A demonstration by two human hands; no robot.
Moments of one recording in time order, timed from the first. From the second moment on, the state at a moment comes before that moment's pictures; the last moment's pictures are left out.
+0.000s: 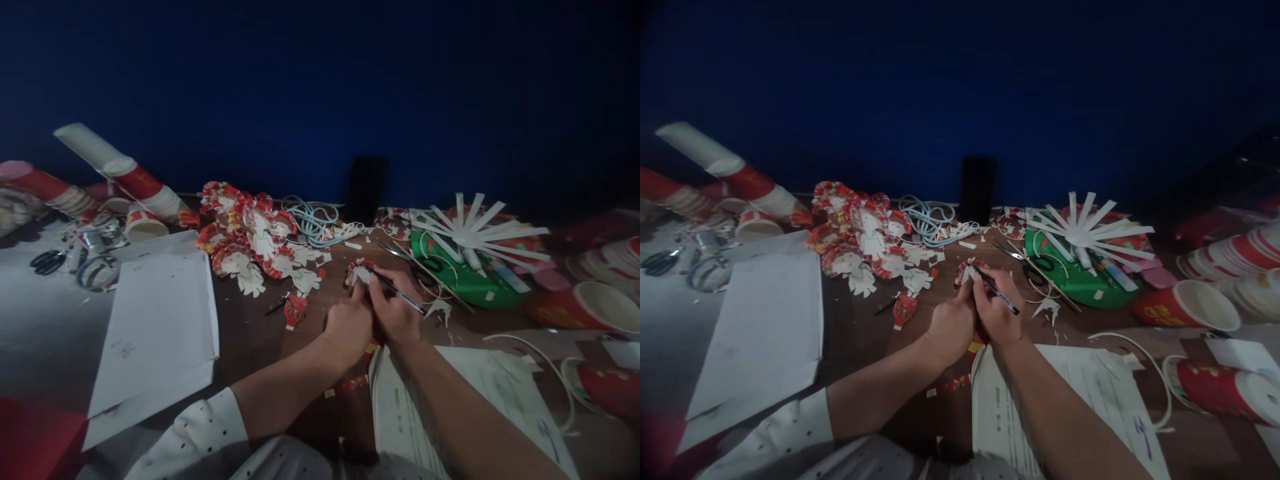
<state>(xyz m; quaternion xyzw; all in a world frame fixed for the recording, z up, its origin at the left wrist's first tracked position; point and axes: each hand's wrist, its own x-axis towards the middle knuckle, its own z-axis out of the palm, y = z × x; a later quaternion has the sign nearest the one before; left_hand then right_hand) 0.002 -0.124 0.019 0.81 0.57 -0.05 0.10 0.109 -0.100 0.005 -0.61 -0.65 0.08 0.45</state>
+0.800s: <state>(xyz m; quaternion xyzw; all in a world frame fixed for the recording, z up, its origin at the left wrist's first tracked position) -0.005 -0.118 0.018 0.83 0.55 -0.06 0.11 0.120 -0.101 -0.012 -0.57 -0.72 0.12 0.37</state>
